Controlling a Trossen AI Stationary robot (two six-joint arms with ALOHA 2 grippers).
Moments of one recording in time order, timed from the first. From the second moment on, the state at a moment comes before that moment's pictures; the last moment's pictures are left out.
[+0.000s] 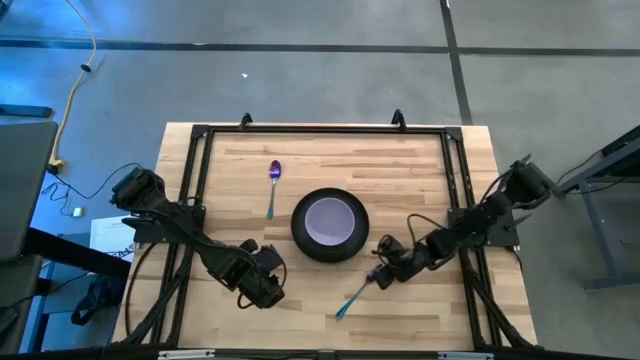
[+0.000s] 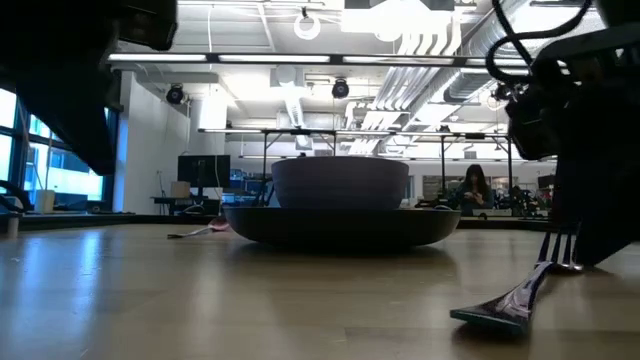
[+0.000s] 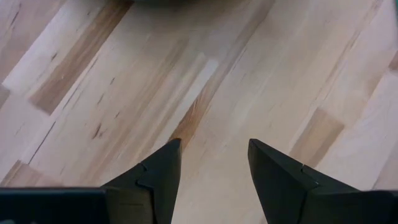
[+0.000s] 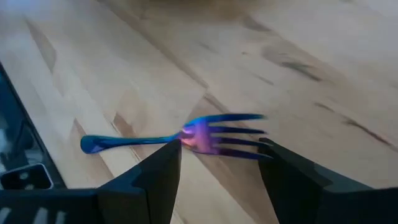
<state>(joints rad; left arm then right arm) -0.53 1.66 1.06 -0.70 -0.35 -1.19 0.55 1.54 0.56 0.07 0.16 1.47</state>
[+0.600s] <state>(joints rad) -0.66 1.66 1.06 -0.83 -0.41 -1.37 0.42 1.76 0.86 0.04 0.03 1.23</state>
